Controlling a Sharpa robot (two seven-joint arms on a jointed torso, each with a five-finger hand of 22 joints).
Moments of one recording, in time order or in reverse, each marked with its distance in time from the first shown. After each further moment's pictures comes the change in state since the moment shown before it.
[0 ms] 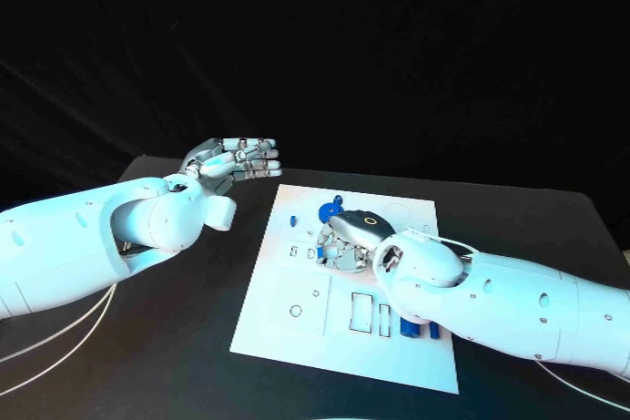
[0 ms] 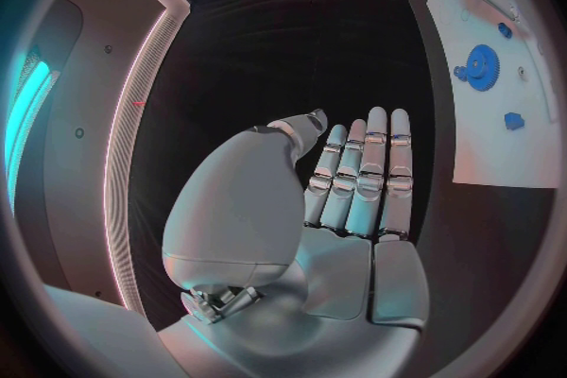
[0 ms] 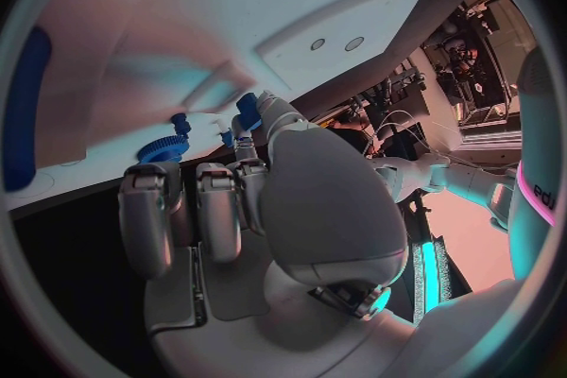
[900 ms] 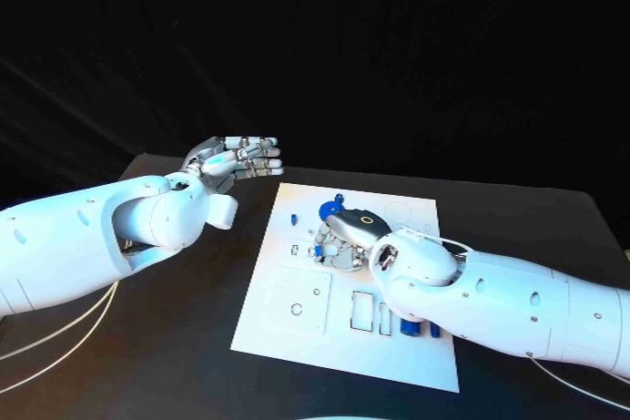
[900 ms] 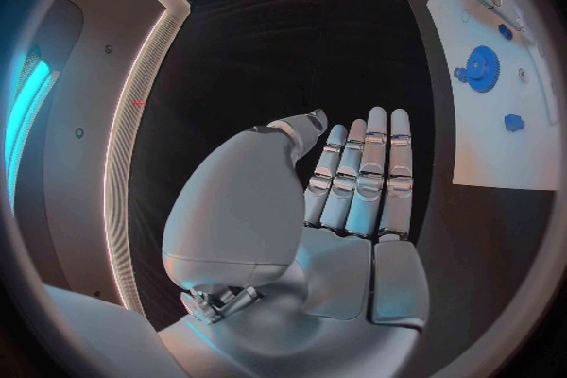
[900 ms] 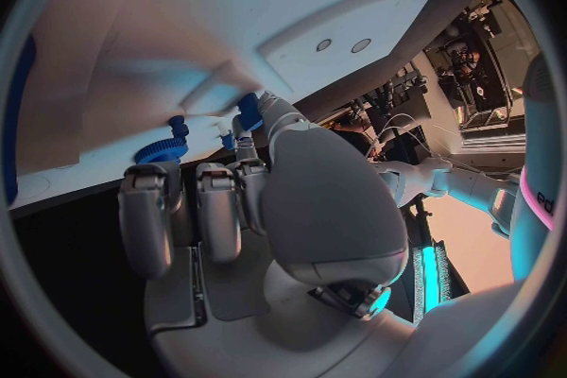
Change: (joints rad) left arm 0.000 0.001 0.000 0.001 0.000 0.002 0.000; left_hand 0.000 0.000 0.000 0.000 0.000 0.000 0.000 0.000 0.000 0.000 0.000 0.000 0.000 0.000 0.000 0.000 0.001 0.000 0.000 0.000 0.000 0.000; right arm -0.005 0.027 0.000 -0.028 -0.018 0.002 -0.010; right_hand -0.008 -0.008 0.000 0.000 0.000 0.000 0.000 -0.005 0.001 0.000 0.000 0.000 0.000 0.000 0.000 0.000 0.001 0.000 0.000 0.000 0.000 0.000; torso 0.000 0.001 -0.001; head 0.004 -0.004
